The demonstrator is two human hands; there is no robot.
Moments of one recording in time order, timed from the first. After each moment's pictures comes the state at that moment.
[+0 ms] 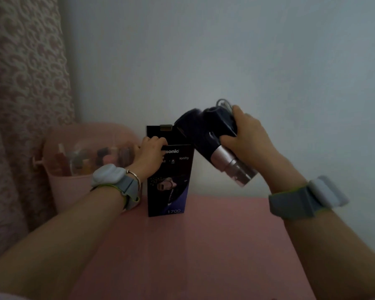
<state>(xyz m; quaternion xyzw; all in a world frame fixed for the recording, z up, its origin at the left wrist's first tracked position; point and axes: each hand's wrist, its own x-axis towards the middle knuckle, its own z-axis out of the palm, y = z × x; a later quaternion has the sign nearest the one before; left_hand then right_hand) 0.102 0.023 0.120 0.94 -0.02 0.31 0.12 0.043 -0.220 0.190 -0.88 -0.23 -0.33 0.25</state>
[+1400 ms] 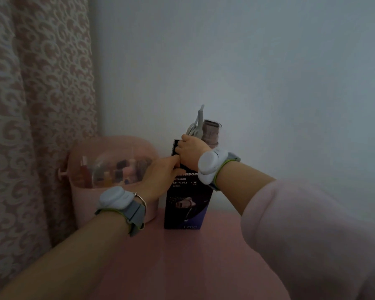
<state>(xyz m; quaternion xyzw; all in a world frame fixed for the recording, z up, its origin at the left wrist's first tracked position) 0.063 0.038 0.124 0.91 -0.09 0.33 0.22 0.092 -0.073 0.200 -0.72 -0.36 -0.25 -0.53</state>
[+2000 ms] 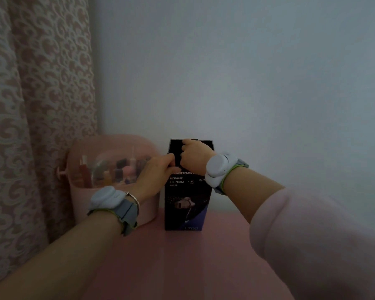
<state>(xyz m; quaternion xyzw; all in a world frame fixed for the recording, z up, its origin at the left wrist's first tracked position) 0.072 0.053 0.120 0.90 -0.11 0.34 0.27 0.113 -0.077 0.184 -0.73 -0.41 -0.26 -0.48</state>
